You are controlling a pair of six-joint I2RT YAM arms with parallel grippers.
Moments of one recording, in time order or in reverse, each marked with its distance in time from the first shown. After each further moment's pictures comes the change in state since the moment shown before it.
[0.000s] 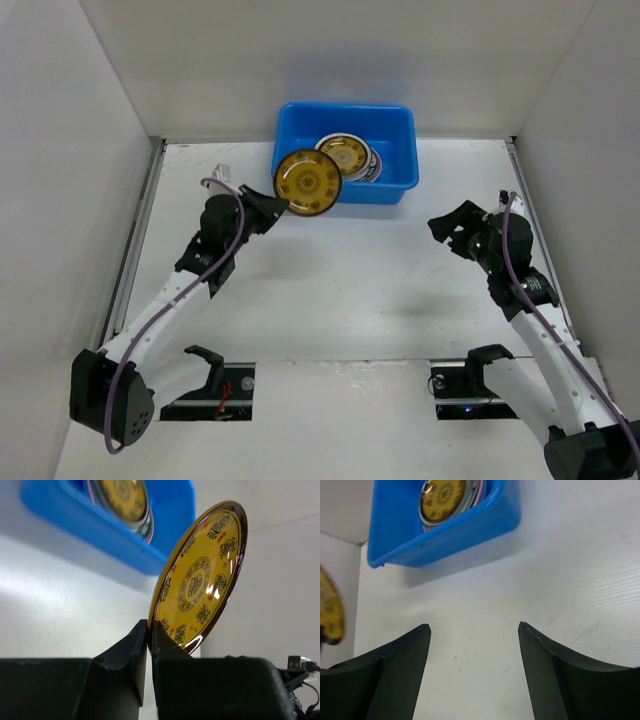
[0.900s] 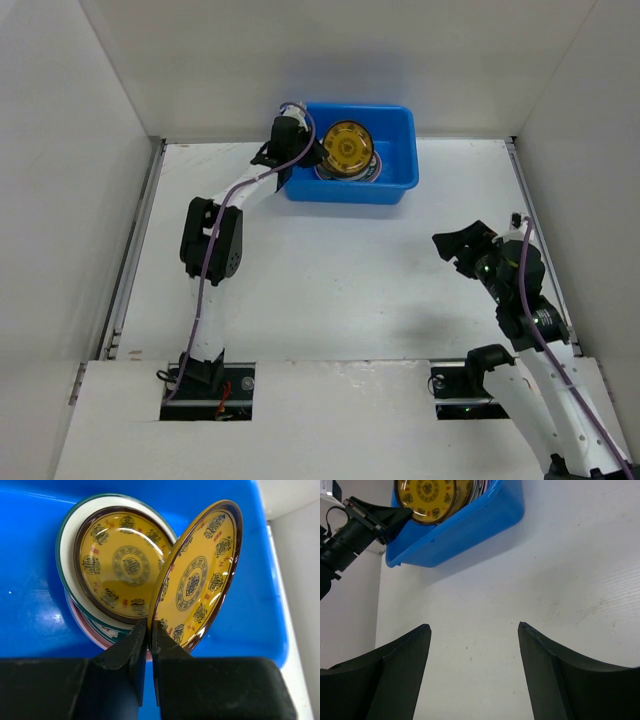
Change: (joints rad) left arm 0.042 1.131 1.083 -0.087 0.170 0.480; right arm 0.010 -0.223 -0.087 -0.080 0.016 0.090
